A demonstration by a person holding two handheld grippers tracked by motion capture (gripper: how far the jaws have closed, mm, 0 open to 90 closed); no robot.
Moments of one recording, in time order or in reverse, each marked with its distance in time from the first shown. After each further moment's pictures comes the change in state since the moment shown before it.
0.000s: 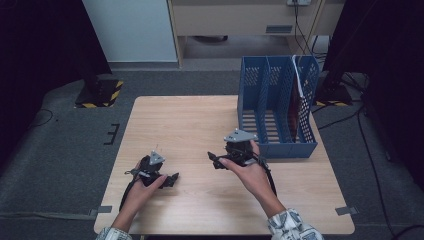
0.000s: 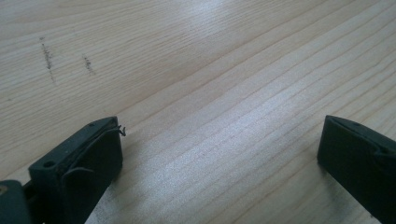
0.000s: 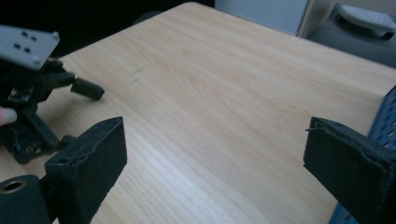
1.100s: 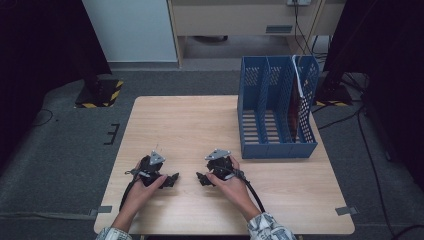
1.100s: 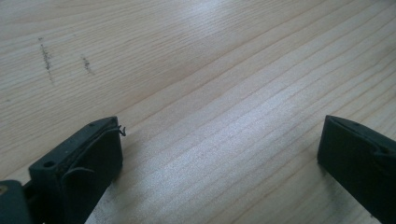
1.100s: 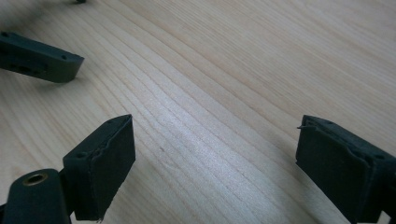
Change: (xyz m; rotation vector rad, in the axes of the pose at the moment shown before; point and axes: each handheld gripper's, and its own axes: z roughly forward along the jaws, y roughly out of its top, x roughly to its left) left arm 0.000 0.000 0.000 0.000 -0.002 0.001; right arm 0.030 -0.063 0.080 0.198 0.040 -0.010
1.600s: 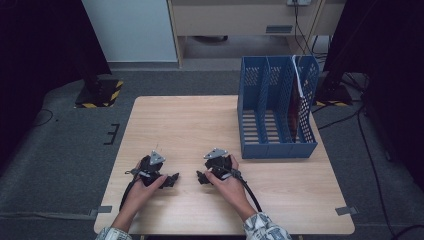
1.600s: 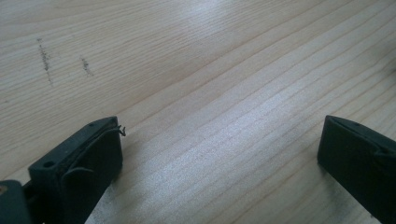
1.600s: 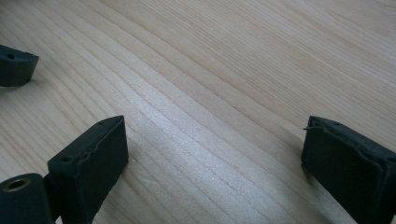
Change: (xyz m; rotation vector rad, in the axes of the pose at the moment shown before) left arm 0.000 0.000 0.000 0.000 -0.002 0.002; right arm 0.000 0.001 0.010 0.032 -0.085 0.012
